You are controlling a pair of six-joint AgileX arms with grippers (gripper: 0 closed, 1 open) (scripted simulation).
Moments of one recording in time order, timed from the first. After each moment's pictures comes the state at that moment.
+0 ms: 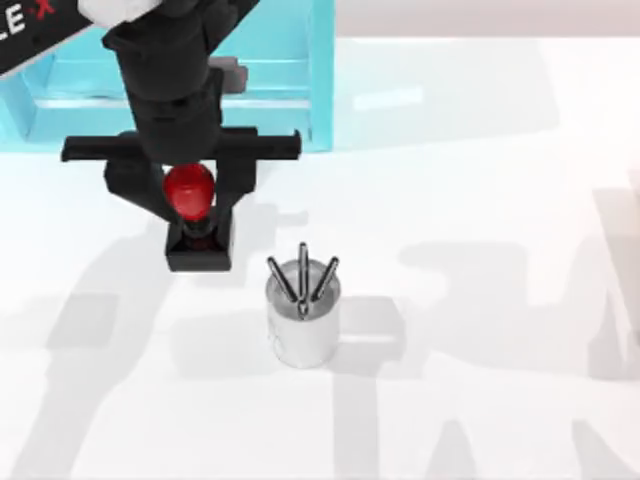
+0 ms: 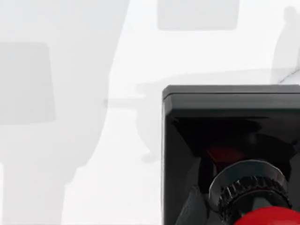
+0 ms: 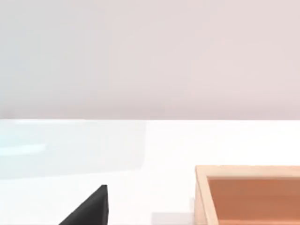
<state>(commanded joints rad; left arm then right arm) -0.49 1.96 1.76 -1.37 0.00 -0.46 0.00 0.00 0.00 0.00 0.00 0.00</state>
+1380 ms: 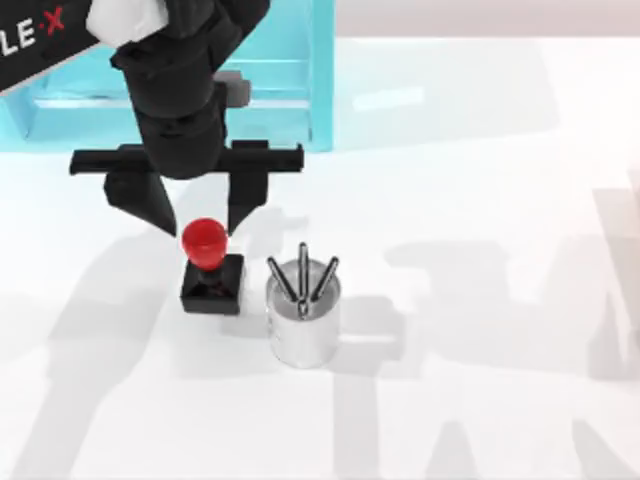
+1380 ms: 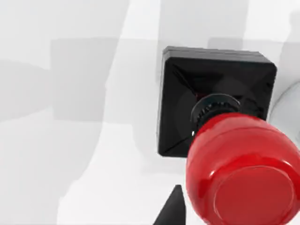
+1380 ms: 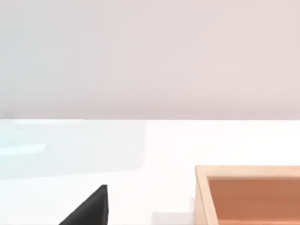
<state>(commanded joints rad) -0.49 1.96 1.70 -1.31 0.00 -0.46 0.00 0.00 0.00 0.00 0.00 0.00</state>
